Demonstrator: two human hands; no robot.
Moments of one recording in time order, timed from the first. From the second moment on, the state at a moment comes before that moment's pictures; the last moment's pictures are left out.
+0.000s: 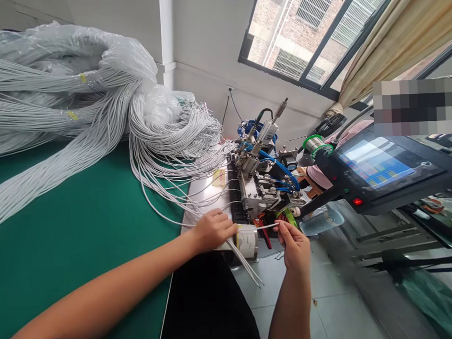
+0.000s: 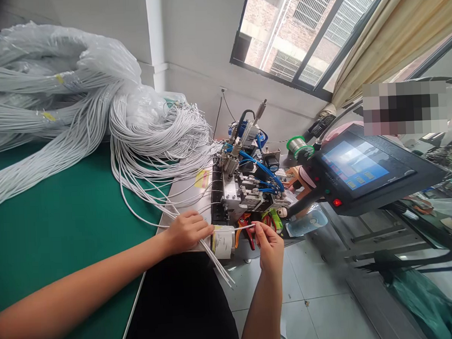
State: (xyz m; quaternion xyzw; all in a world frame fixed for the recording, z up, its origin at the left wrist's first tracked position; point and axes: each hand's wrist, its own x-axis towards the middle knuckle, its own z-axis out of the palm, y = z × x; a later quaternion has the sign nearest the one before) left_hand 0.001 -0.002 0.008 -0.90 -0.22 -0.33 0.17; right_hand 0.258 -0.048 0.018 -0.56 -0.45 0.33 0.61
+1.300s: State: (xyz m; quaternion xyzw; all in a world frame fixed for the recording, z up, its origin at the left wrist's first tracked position) left_hand 0.000 0.003 0.002 -0.89 -0.38 -0.24 0.09; right_hand 0.224 0.011 -0.022 -0.55 -0.48 0.48 0.49
